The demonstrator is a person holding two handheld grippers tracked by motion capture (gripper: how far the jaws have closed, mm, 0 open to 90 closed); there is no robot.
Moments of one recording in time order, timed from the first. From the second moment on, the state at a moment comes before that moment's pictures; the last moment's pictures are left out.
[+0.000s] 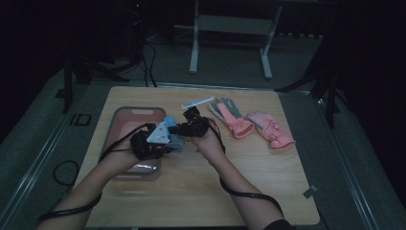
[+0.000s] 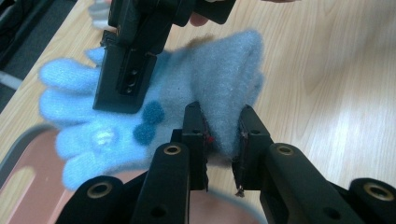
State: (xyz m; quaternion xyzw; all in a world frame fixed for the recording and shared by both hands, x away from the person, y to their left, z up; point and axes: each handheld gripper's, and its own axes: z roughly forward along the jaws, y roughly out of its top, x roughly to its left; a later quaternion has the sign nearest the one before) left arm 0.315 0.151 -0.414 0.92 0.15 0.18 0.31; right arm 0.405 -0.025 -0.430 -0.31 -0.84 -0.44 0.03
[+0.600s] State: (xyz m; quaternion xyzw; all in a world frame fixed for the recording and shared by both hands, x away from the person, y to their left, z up) left arm 0.306 0.223 -0.432 0.93 0.19 0.17 0.27; right arm 0.406 0.061 -0.448 -0.28 -0.85 -0.44 0.06
